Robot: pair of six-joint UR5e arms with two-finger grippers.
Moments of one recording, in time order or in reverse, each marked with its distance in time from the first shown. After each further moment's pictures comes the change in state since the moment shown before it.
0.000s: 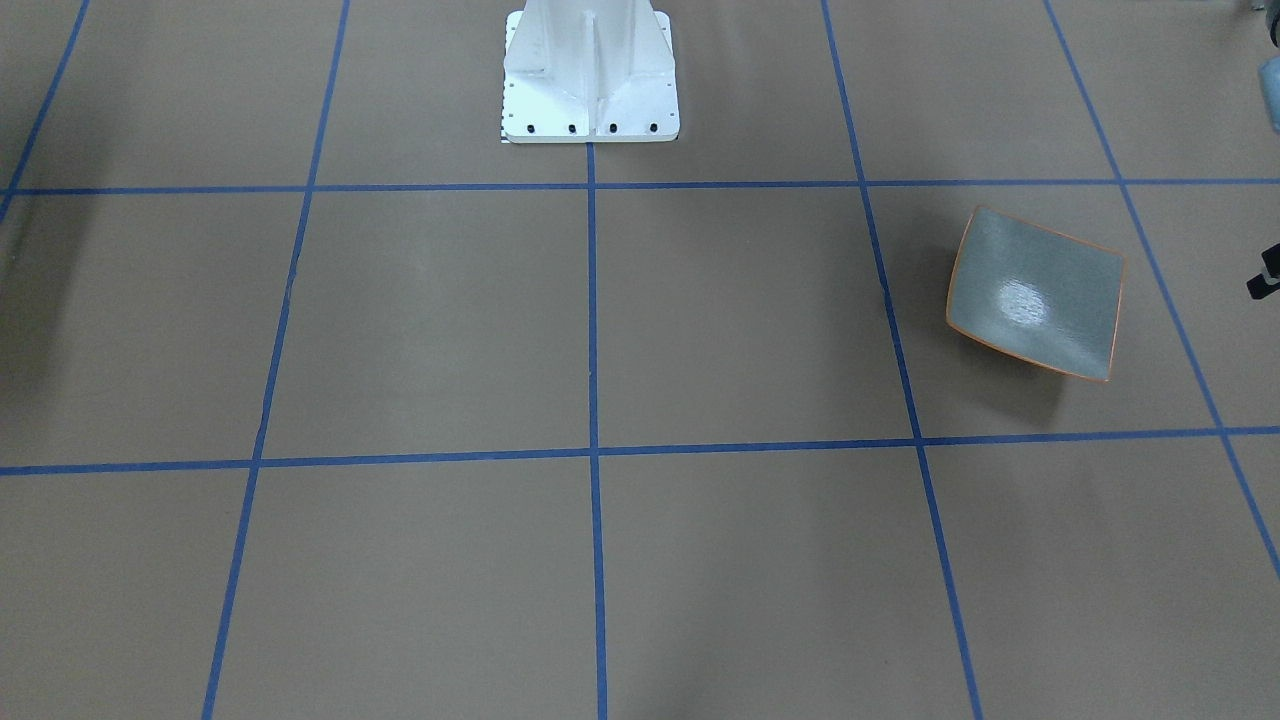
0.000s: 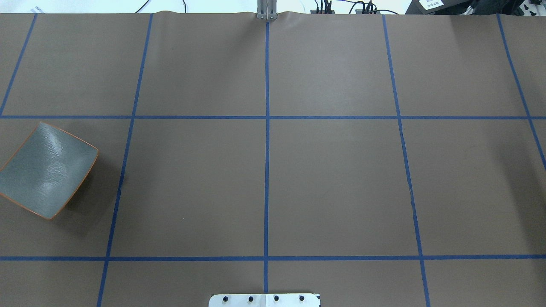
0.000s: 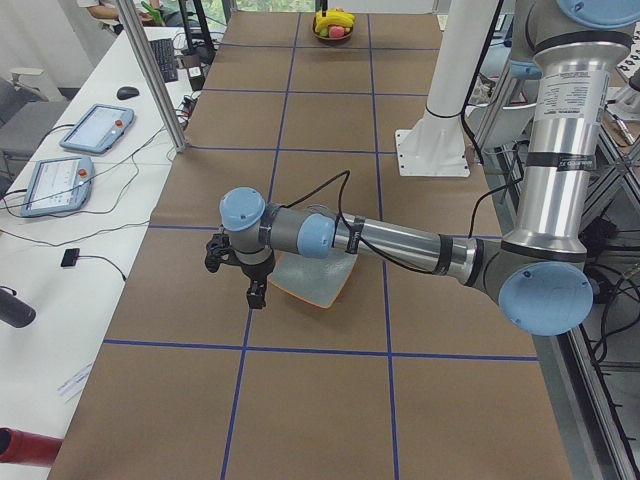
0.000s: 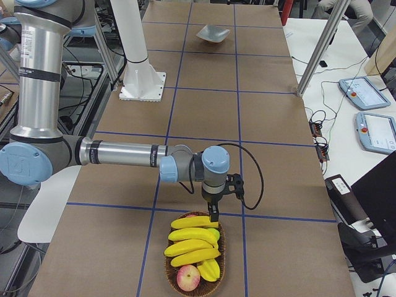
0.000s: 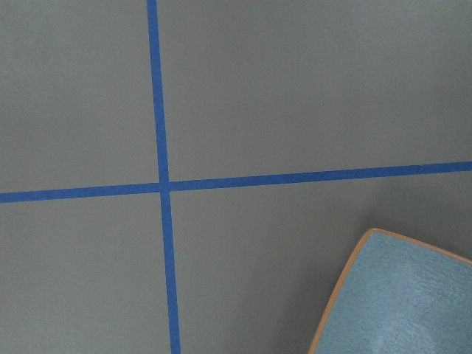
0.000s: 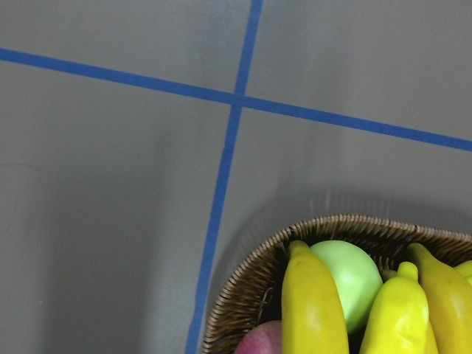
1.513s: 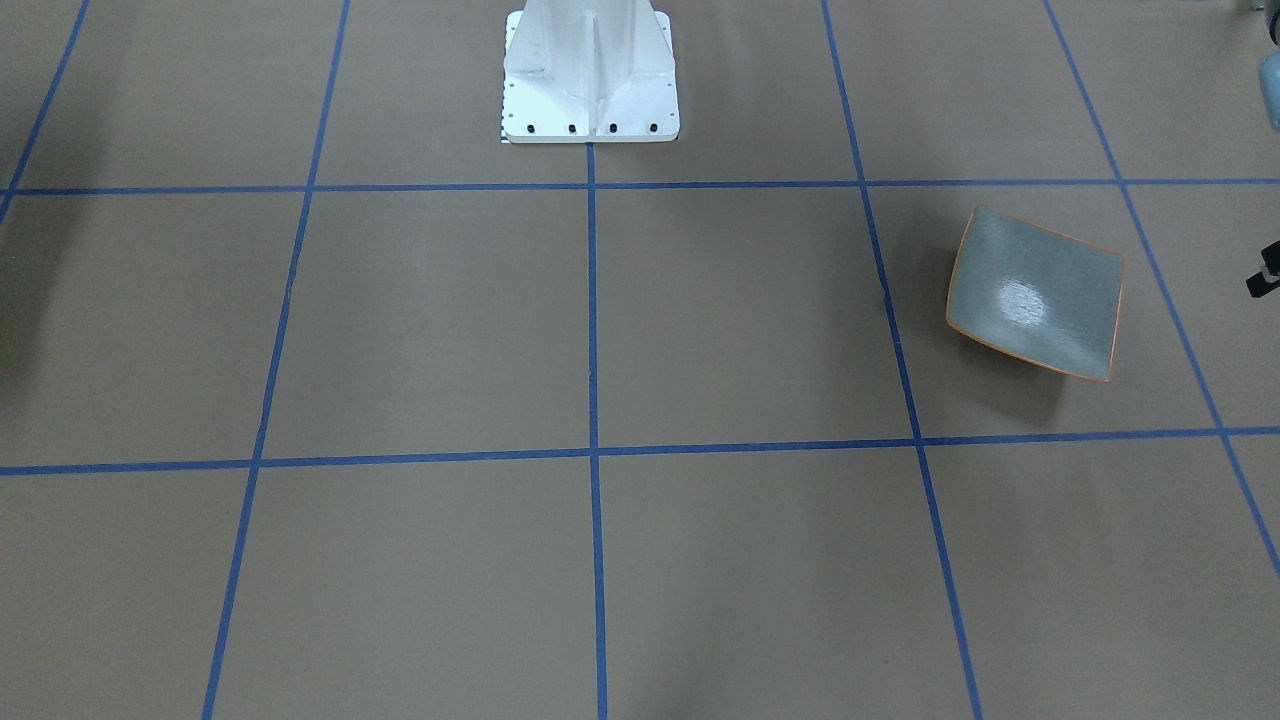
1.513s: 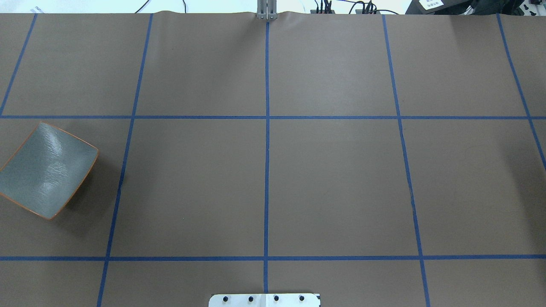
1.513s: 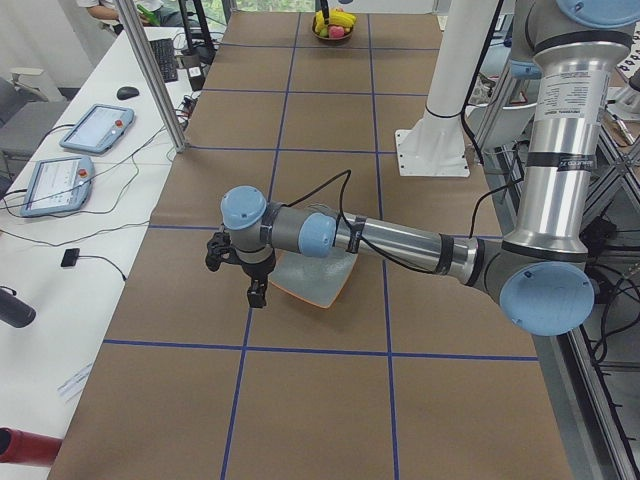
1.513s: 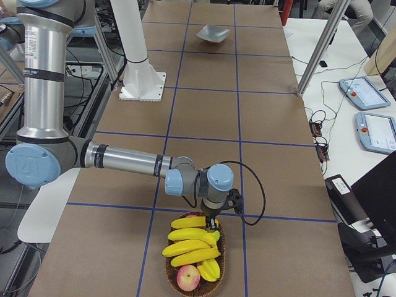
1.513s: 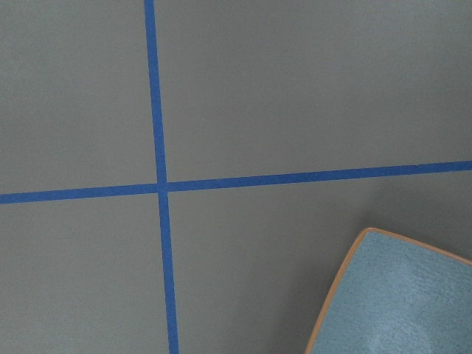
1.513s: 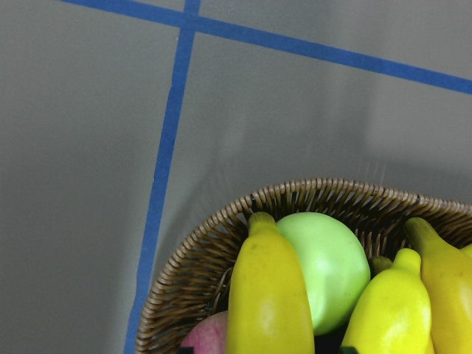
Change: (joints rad) left arm 0.000 0.004 -0.008 0.000 0.000 -0.002; right arm -0.023 0.037 -0.129 0.008 -0.011 -0.082
